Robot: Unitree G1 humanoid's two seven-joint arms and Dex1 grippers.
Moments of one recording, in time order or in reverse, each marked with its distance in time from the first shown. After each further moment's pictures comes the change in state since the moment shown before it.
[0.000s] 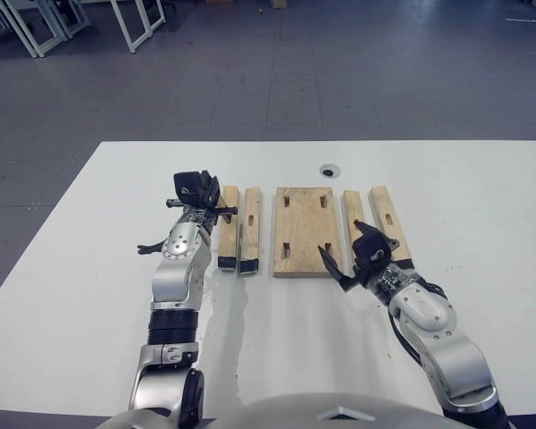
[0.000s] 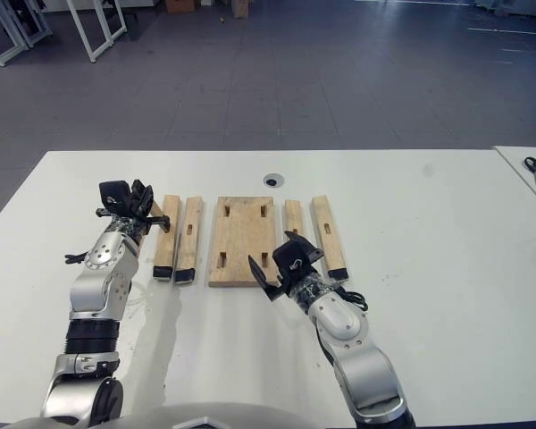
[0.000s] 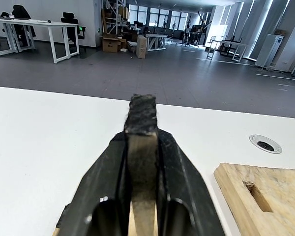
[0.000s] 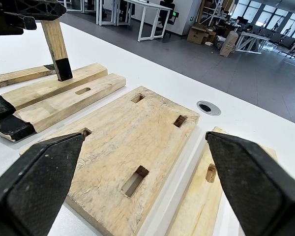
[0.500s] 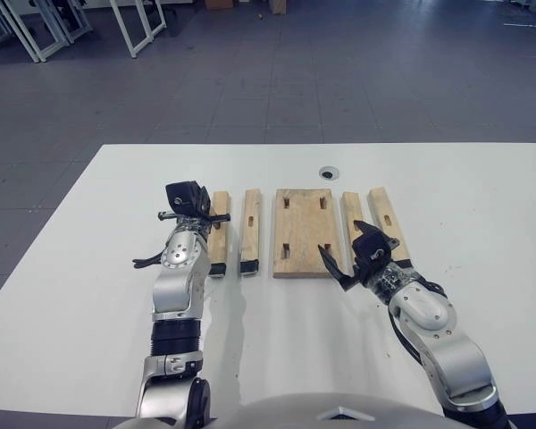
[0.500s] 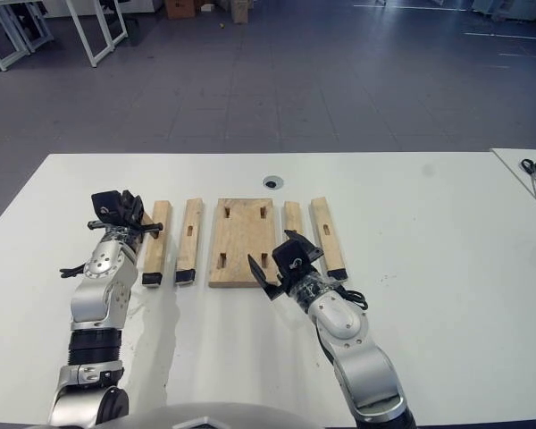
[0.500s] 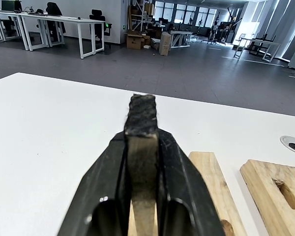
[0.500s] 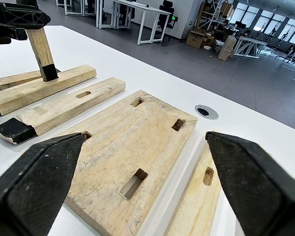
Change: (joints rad) left arm 0.061 -0.035 0.024 -0.045 0.046 0.056 0.063; right arm -0.004 -0.002 0.000 0.000 -0.001 0.000 0.002
